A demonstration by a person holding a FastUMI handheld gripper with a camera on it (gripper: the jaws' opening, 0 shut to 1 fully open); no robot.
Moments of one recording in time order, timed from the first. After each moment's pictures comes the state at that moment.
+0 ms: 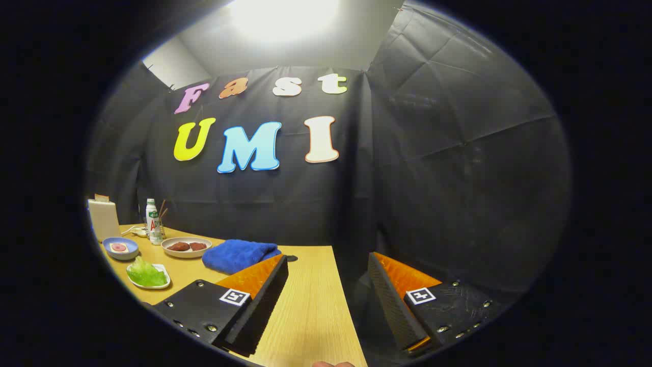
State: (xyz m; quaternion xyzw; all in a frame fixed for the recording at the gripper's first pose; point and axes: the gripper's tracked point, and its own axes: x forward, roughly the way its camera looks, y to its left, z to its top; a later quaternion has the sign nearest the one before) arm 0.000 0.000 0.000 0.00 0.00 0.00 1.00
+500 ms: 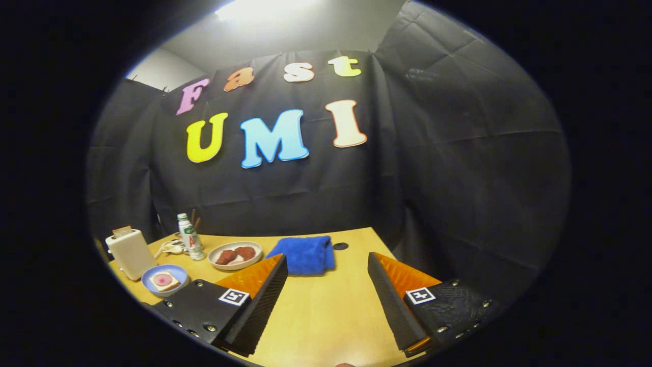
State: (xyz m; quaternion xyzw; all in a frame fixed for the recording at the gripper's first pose) arm -0.048 0.163 0.046 0.05 0.09 0.06 0.99
